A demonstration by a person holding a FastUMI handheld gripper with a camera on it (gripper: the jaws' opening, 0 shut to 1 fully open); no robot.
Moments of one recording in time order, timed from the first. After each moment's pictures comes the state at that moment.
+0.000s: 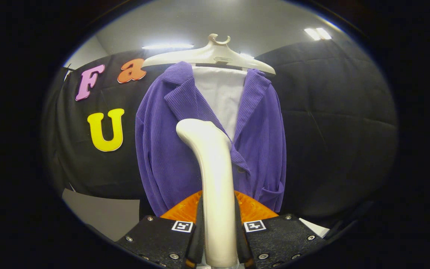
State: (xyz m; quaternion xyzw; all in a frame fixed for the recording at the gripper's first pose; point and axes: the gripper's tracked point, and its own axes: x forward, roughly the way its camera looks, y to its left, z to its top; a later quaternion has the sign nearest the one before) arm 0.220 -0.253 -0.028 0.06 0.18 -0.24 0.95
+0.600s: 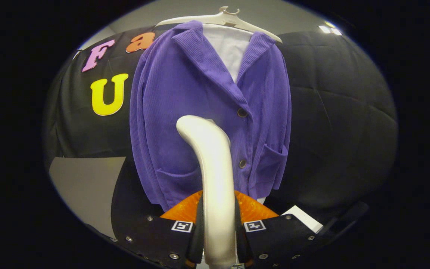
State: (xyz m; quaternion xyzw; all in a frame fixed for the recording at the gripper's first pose) arm 0.187 -0.245 -0.144 0.03 0.28 -0.23 0.93
